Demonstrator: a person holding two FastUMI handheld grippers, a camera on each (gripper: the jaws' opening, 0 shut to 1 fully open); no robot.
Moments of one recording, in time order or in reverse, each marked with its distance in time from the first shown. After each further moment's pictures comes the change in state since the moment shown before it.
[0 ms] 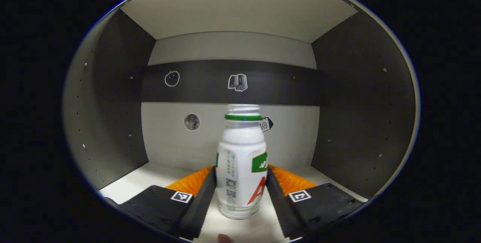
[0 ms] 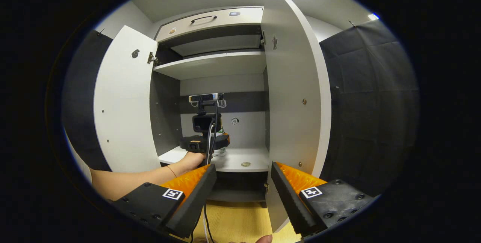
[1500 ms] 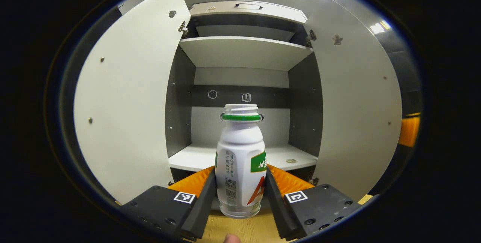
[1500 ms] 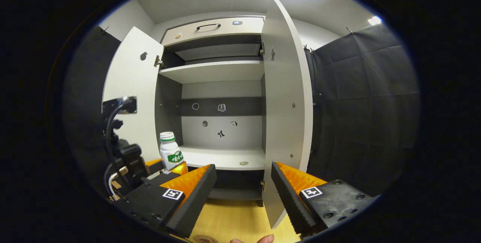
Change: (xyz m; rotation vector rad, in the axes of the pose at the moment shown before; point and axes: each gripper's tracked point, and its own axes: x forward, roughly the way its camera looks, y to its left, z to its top) left arm -0.325 0.029 -0.048 0.005 -0.063 -0.008; right arm -0.047 0.008 0.002 -0.044 -0.053 -0.040
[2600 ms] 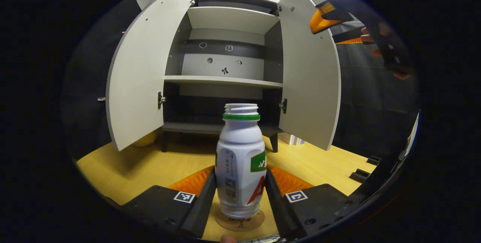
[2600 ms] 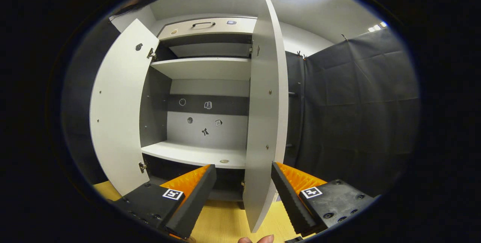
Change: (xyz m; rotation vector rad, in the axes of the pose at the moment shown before) left arm -0.137 -0.054 -0.250 -0.074 0.167 -0.145; right arm 0.010 -0.049 -0.032 -0.072 -0.028 -0.068
